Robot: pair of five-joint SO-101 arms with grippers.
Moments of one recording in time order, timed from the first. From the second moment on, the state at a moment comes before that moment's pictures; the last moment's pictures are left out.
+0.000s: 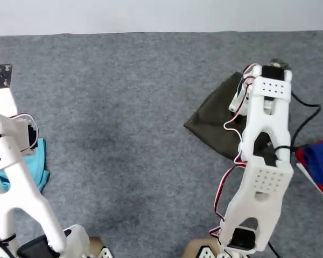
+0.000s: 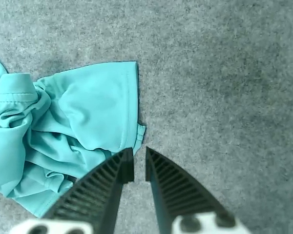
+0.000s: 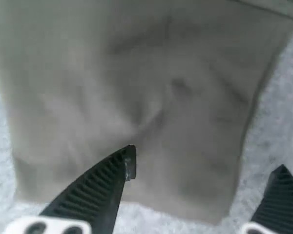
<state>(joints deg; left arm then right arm) -31.1 -21.5 6.8 98.3 -10.6 8.0 39.4 -35.1 90.5 -24.7</state>
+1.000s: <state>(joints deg) -31.1 -21.5 6.8 98.3 -10.6 8.3 50.1 -36.2 86.2 -22.2</state>
